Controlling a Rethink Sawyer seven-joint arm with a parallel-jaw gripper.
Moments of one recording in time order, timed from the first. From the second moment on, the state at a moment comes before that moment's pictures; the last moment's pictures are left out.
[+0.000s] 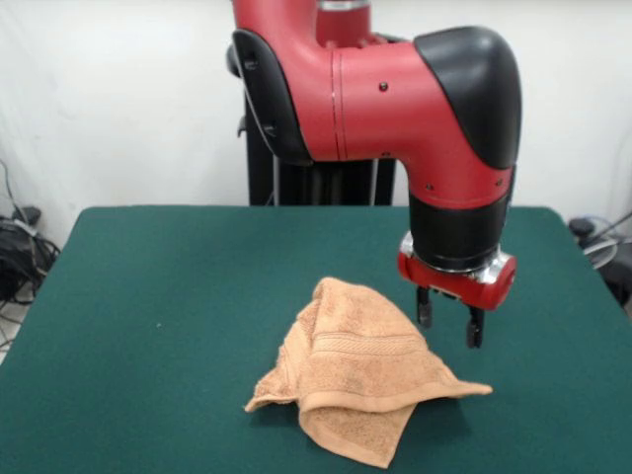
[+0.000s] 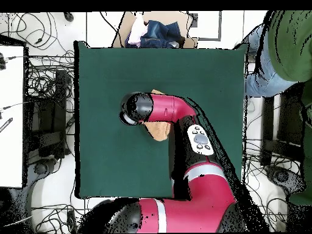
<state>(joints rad) -0.27 -0.50 0.22 1.52 -0.11 0.65 2.31</state>
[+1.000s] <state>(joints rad) -0.30 -0.56 0.25 1.52 -0.13 0.66 2.31</state>
